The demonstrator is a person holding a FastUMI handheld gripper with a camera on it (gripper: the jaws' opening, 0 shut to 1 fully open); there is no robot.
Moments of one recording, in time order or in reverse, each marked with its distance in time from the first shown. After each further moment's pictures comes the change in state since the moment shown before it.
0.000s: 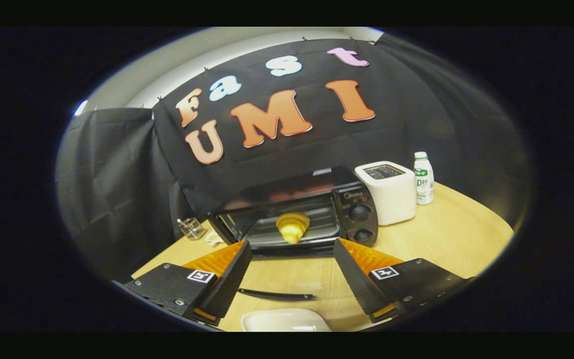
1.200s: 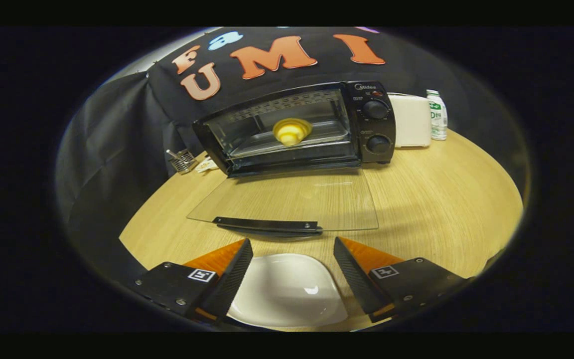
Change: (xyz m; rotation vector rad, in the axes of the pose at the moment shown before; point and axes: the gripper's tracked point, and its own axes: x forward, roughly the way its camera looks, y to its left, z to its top) arm 0.001 0.004 -0.147 -0.034 0.420 0.025
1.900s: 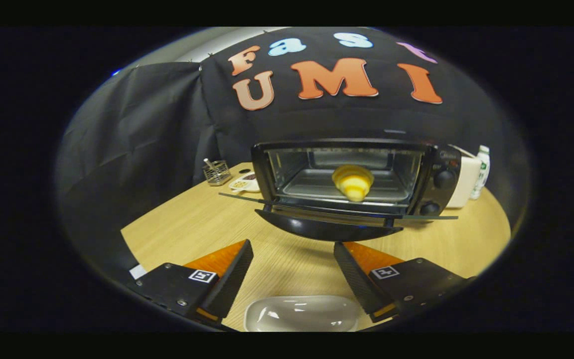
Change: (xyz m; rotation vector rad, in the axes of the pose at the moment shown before) arm 0.005 0.064 0.097 -0.279 -0.219 0.040
